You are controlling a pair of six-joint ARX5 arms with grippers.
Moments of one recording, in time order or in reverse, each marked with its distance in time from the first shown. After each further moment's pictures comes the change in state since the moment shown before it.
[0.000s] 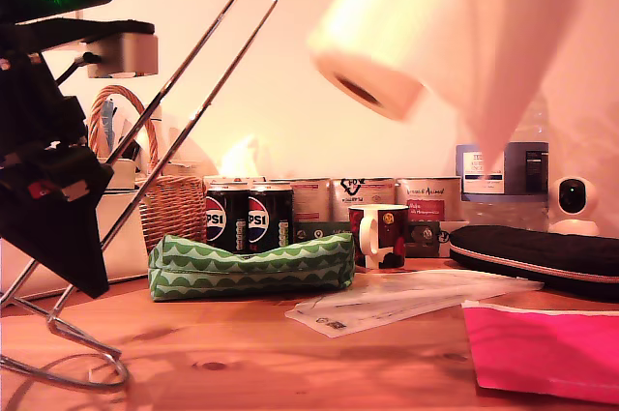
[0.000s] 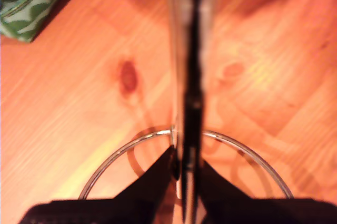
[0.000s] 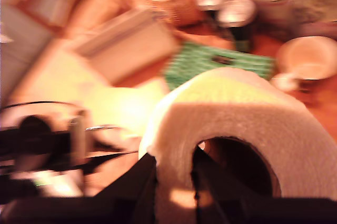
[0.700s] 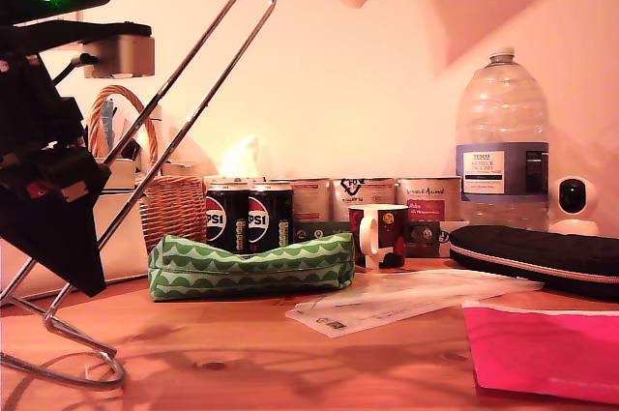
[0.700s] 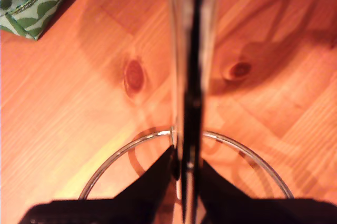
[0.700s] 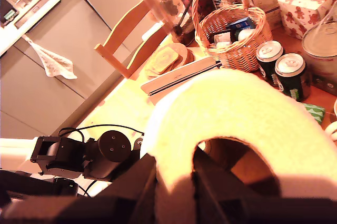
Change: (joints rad) left arm 0.000 0.000 0.000 0.005 -0.002 0.000; right arm -0.045 -0.115 0.013 0.046 -0.201 0.026
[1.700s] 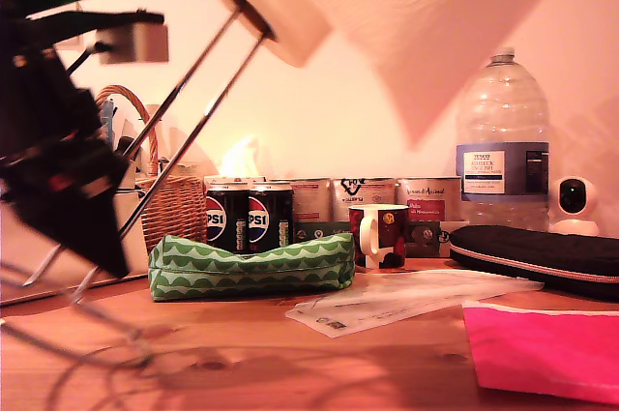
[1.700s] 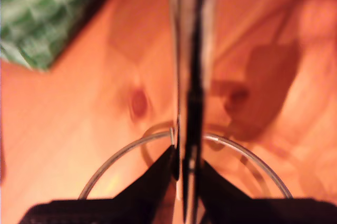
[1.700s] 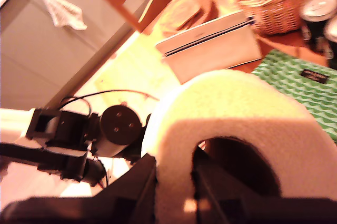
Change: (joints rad) left arm -0.029 0.000 0.000 0.104 -0.026 0.022; right arm 0.235 0.102 0.000 -0.001 0.130 0.019
